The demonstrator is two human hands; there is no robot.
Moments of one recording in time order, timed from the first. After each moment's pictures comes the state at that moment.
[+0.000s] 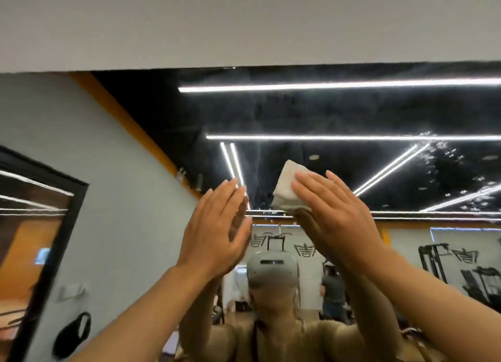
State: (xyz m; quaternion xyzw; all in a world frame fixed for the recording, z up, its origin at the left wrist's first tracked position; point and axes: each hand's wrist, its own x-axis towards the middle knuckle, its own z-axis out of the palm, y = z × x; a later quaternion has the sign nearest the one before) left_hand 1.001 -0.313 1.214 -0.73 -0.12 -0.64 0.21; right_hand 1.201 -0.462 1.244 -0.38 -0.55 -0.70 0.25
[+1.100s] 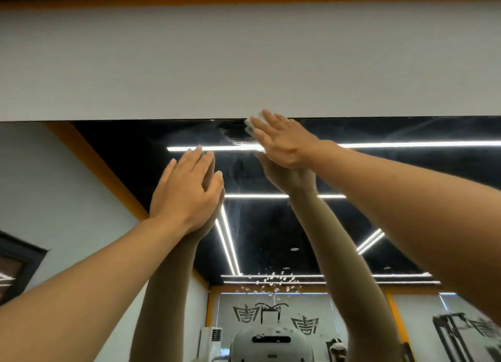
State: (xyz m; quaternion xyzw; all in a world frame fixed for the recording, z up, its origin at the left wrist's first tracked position) left_hand 1.014 -0.291 1.421 -0.67 -0.16 -0.69 0.22; right_hand 1.171 -0.432 1.537 -0.58 -0.53 -0.60 0.18
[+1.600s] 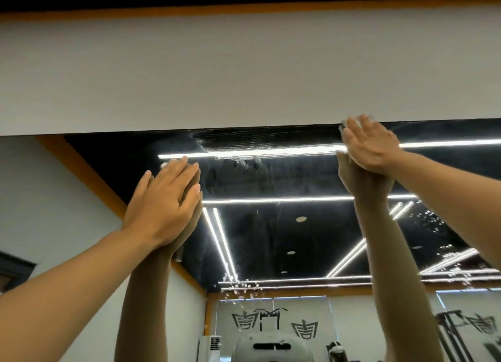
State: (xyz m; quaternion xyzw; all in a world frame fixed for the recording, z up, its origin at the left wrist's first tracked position) left_hand 1.016 -0.288 1.421 -0.67 -0.15 -0.67 0.27; right_hand 1.323 -0.543 1.530 -0.63 -0.37 -0.58 0.36
